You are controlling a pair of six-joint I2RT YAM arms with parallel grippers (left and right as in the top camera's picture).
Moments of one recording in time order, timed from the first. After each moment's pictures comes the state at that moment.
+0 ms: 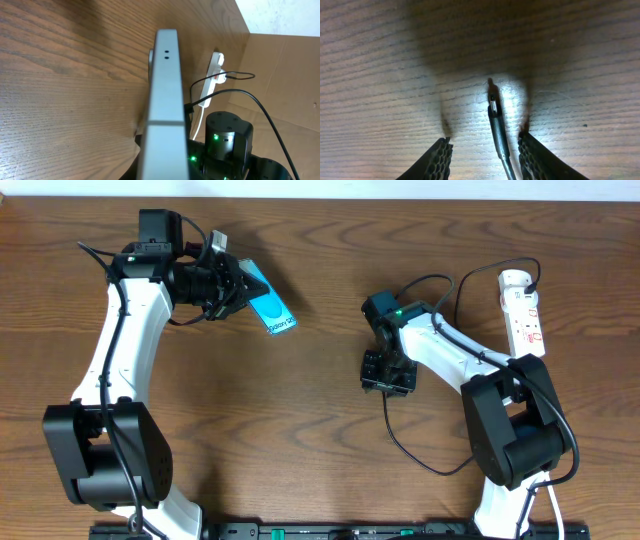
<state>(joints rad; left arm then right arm) 0.03 1.80 1.51 -0.86 0.84 -0.53 0.46 1.99 1.29 -0.93 -0.19 0.66</state>
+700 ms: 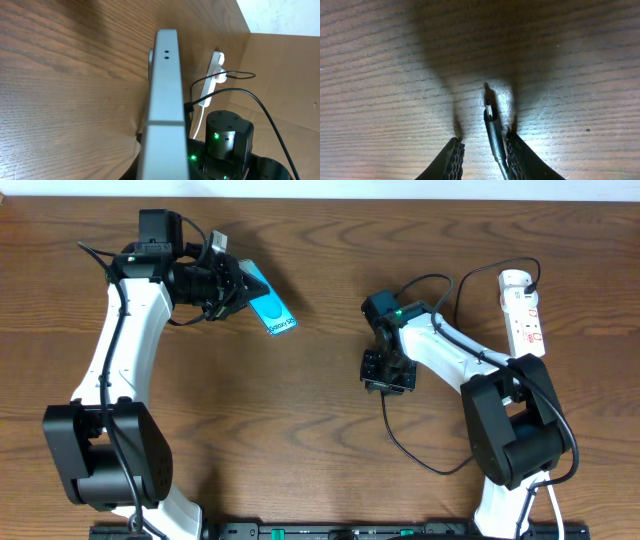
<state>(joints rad) 0.03 1.80 1.51 -0.87 0.84 -0.53 0.46 1.99 1.29 -0.93 -0.19 0.65</state>
